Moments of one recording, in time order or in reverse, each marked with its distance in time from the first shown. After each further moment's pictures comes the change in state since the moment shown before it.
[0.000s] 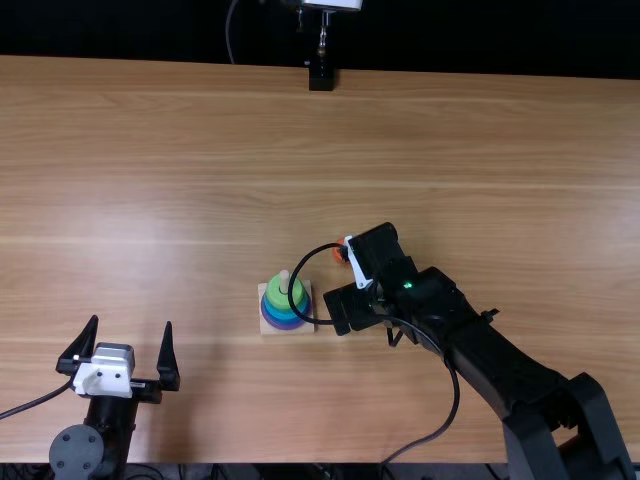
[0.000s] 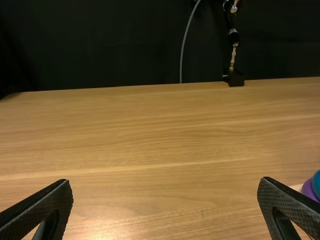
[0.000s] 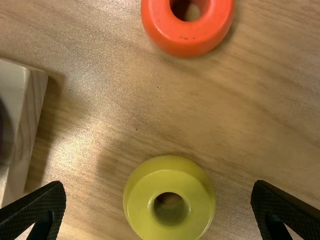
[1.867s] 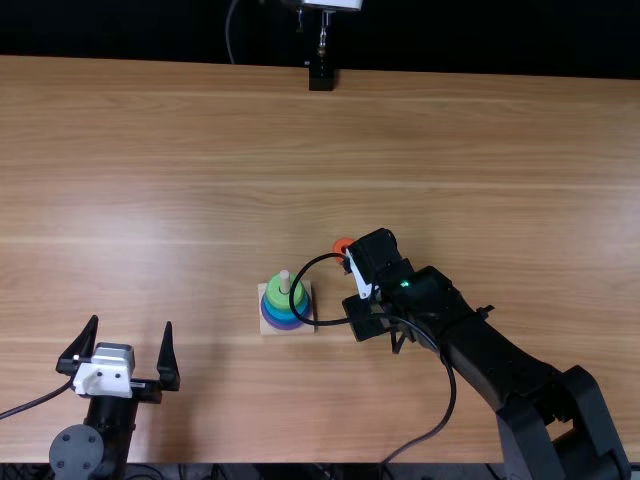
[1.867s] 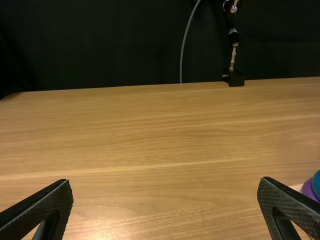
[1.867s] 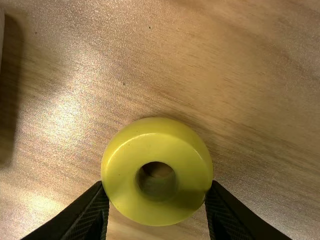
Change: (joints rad) left arm 0.000 0.000 0.000 0.000 0.000 0.000; right arm 0.000 0.025 0.001 -0.093 0.000 -0.002
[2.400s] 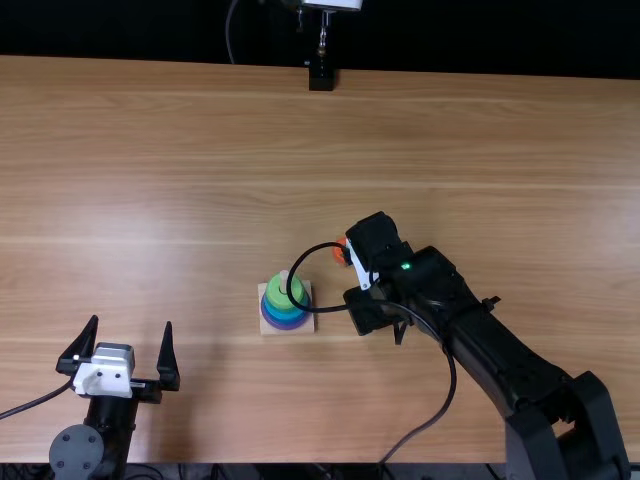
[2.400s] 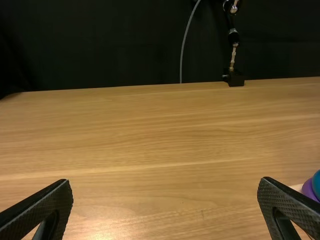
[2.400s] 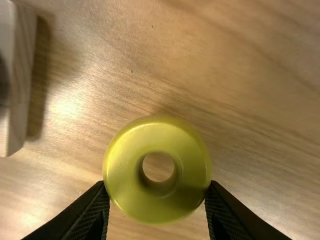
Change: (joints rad) left arm 0.000 0.000 0.000 0.000 0.000 0.000; right arm 0.000 0.000 0.165 -0.231 0.000 0.000
